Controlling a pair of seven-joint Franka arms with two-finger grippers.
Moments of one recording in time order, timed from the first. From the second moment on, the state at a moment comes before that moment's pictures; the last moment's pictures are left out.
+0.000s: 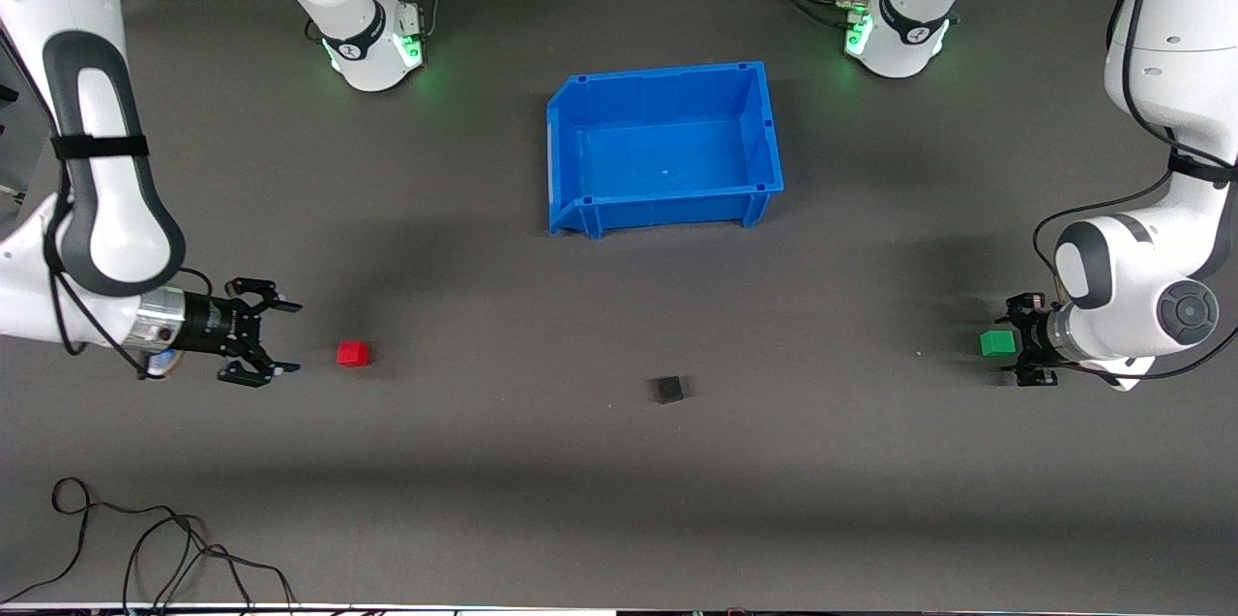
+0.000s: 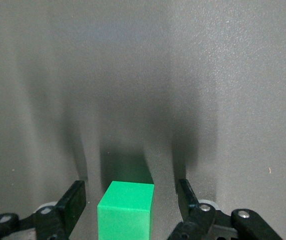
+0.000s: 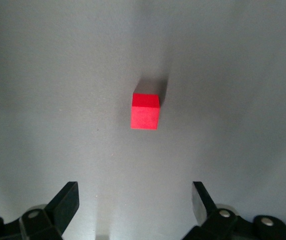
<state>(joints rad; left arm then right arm) 0.15 0.64 0.01 -1.82 -0.02 2.35 -1.39 -0.07 0.46 -0.07 -1.80 0.59 2.04 0.95</state>
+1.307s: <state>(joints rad) 0.16 0.56 0.00 -1.74 -0.04 2.25 -1.39 -0.07 0.66 -0.07 -1.80 0.79 2.20 0.80</state>
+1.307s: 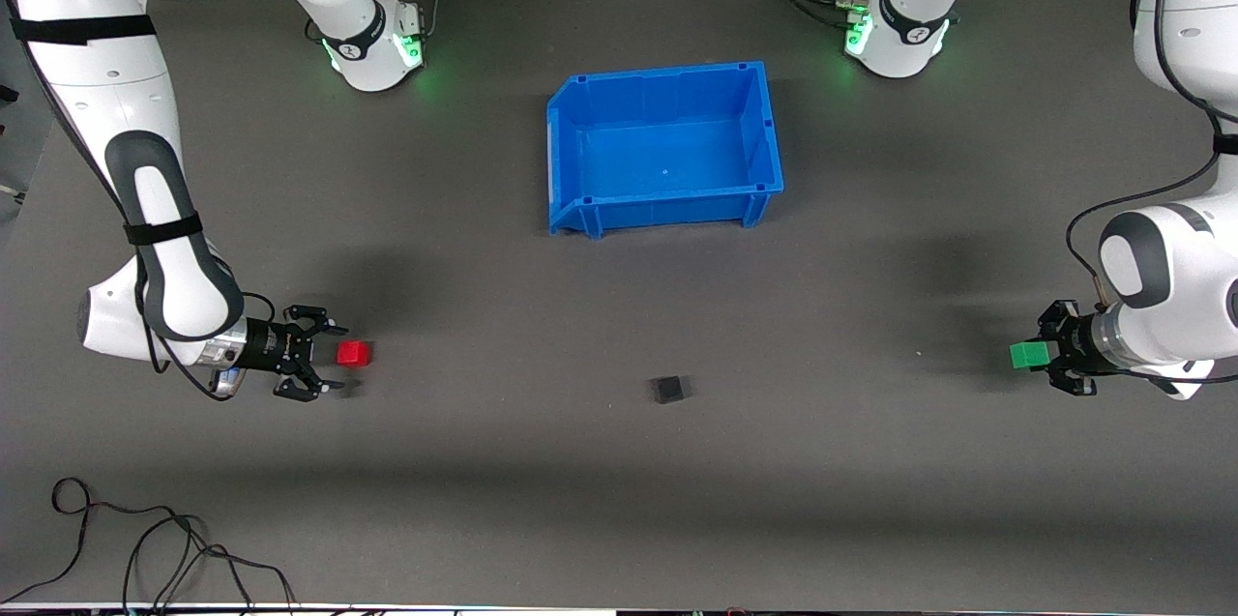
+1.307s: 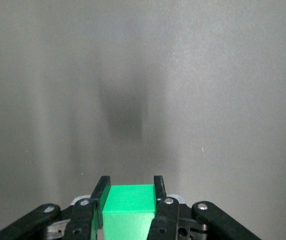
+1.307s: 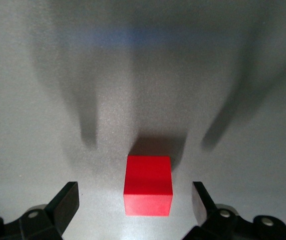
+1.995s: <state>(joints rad) 0.09 0.56 -0.06 -1.71 -0.05 2.22 -1.55 -0.07 0.66 -0.07 -1.79 0.79 2.20 0.80</state>
